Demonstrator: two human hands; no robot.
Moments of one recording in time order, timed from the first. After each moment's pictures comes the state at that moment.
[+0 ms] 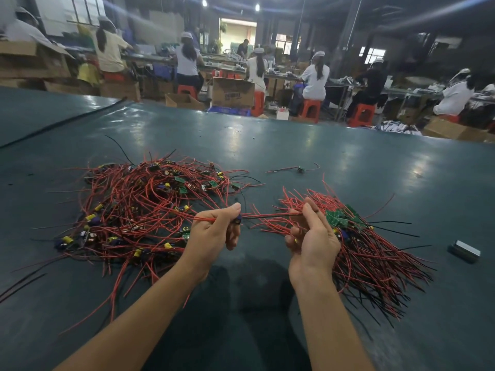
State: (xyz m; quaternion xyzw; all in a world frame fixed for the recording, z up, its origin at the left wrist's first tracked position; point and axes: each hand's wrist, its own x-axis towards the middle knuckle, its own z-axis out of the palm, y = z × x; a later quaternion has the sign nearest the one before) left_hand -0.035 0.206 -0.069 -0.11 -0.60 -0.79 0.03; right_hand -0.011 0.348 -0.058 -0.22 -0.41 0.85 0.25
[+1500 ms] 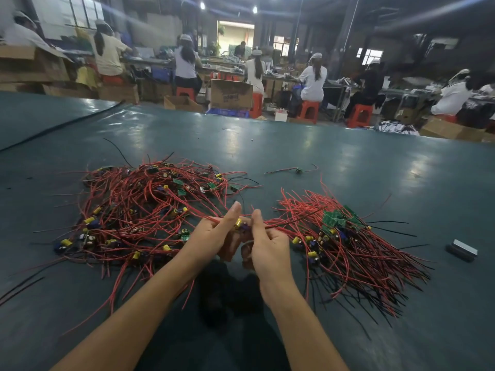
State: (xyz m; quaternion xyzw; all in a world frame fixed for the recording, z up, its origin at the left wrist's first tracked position) left_hand -0.044 0.196 -0.071 -0.13 -0.72 -0.68 -0.07; right_hand -0.004 0.300 -0.069 -0.13 -0.64 0.74 0.12
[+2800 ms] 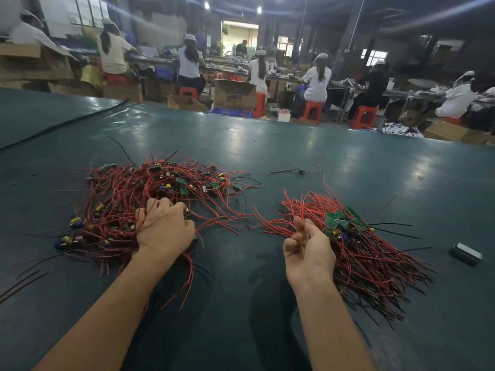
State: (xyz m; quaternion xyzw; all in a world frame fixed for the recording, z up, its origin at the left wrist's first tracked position) left_hand -0.080 0.140 -0.086 0.04 -0.98 -0.11 0.14; right_hand -0.012 0.354 -0.061 -0.30 -0.31 0.89 0.16
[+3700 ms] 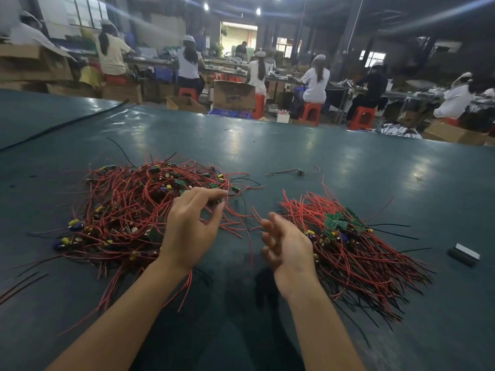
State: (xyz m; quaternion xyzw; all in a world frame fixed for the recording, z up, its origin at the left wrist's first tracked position) left_hand -0.055 0.173 -0.072 -0.25 -0.78 -0.40 0.41; right_hand -0.010 0.332 -0.063 -0.21 -0.48 0.85 0.06
